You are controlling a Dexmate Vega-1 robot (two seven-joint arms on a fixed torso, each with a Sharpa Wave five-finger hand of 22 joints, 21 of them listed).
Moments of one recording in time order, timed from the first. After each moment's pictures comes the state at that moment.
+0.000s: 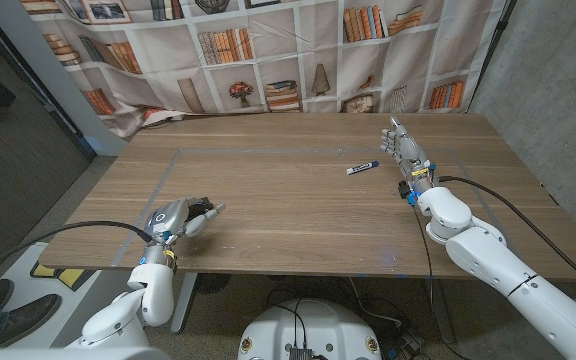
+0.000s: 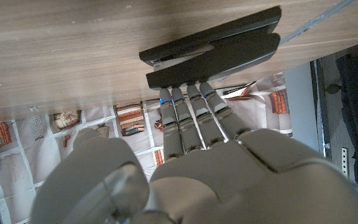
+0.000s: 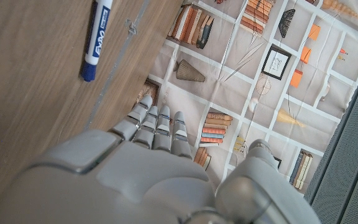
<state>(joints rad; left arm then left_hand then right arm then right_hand) 1.57 0.88 0.26 -2.13 0.48 0.61 0.59 0.47 0.04 -0.20 0.09 0.36 0.67 0.04 0.30 0.18 0.67 -0.03 0.26 0.18 0.59 -0.05 0.23 0.18 0.48 -0.04 0.27 0.18 -1.10 -0.66 -0.31 -1.83 0.50 0.05 -0.31 0.18 -0.02 0.20 -0.10 0.19 0.22 0.07 0.20 0.19 0.21 0.12 0.24 0.18 0.15 0.07 0.19 0.18 0.17 -0.04 0.27 0.18</state>
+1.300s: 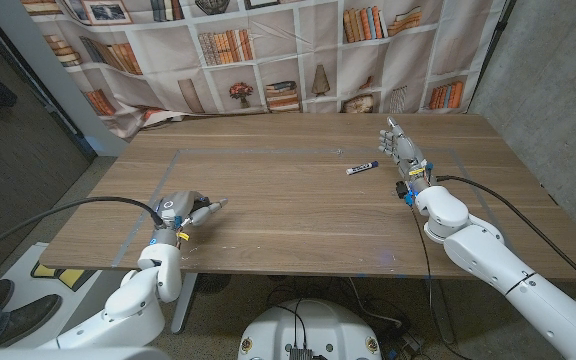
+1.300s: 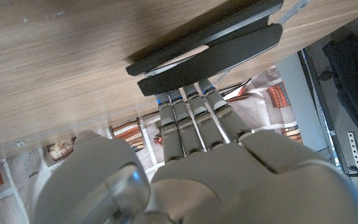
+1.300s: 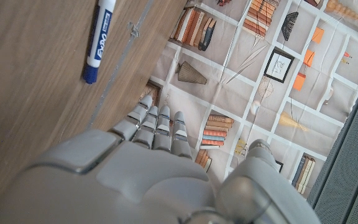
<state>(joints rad) 1.38 0.94 0.45 -2.12 0.56 0.84 0.39 0.48 0.05 -0.23 0.10 0.36 0.78 0.01 0.31 0.18 0.78 -0.05 0.26 0.18 0.71 -0.07 0.23 0.18 0.55 -0.05 0.28 0.18 -1.10 -0.66 -0.32 -1.84 0.49 0.02 -0.32 0.18 -0.02 0.20 -0.10 0.19 0.22 0.07 0.20 0.19 0.21 0.12 0.24 0.18 0.15 0.07 0.19 0.18 0.18 -0.03 0.27 0.18</state>
